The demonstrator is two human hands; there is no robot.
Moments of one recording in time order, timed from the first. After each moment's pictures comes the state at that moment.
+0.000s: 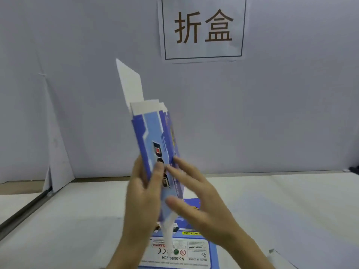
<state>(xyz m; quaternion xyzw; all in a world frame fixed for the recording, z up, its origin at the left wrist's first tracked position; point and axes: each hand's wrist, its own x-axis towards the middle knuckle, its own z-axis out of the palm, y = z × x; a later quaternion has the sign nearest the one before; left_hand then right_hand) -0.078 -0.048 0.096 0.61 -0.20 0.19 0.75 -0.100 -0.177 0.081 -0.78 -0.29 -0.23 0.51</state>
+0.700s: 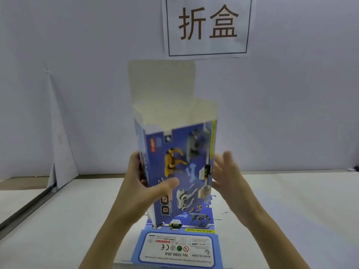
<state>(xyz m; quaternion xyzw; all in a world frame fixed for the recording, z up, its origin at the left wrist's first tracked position) -0.059 -0.015 0.100 0.67 -0.29 0.11 0.67 -0.086 -0.212 0.096 -0.68 -0.14 -0.14 0.71</state>
